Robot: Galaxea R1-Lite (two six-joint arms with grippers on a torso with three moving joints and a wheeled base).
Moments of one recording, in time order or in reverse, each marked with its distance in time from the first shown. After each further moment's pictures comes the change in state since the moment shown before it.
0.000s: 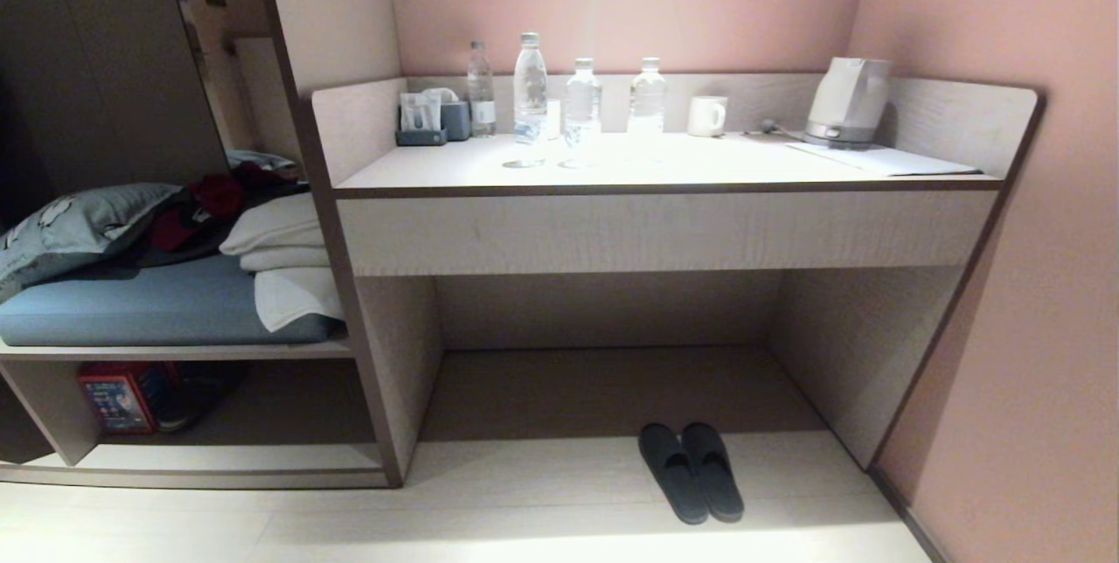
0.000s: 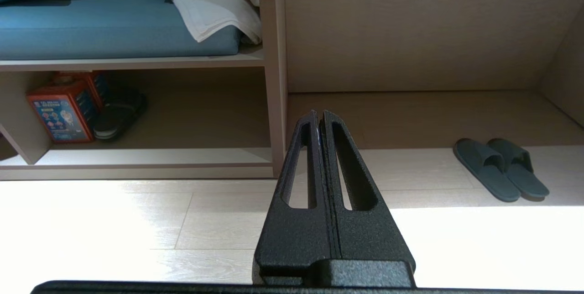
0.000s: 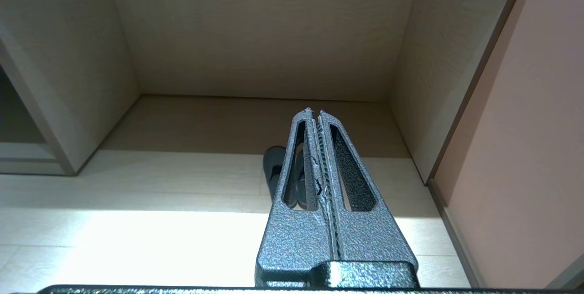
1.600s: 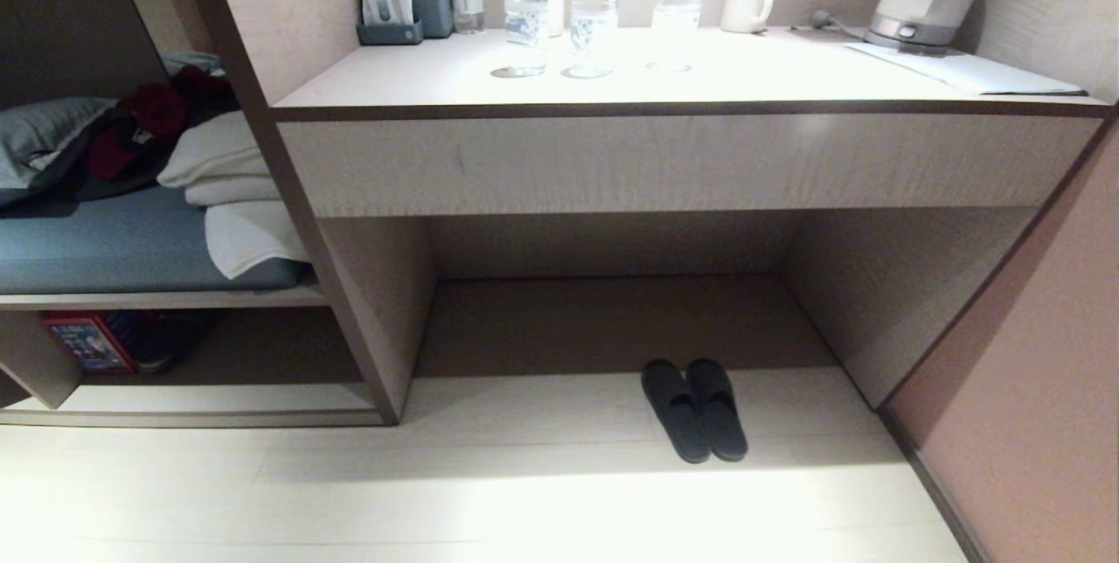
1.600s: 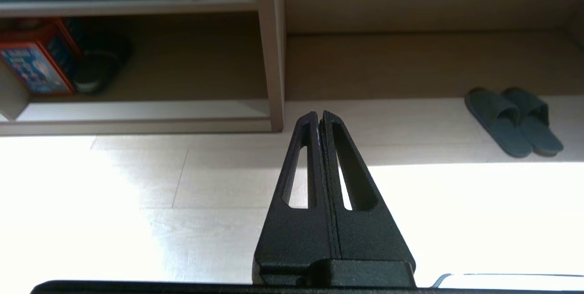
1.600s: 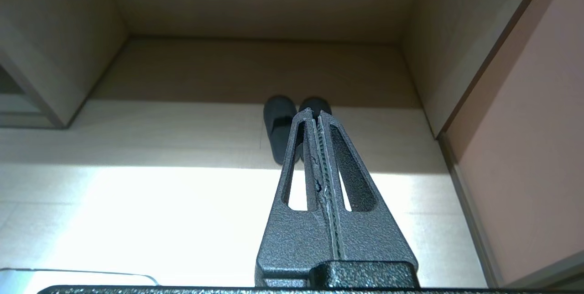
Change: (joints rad) left arm 0.000 0.000 0.000 0.000 0.000 0.001; right arm 0.000 0.000 0.000 0.000 0.000 0.000
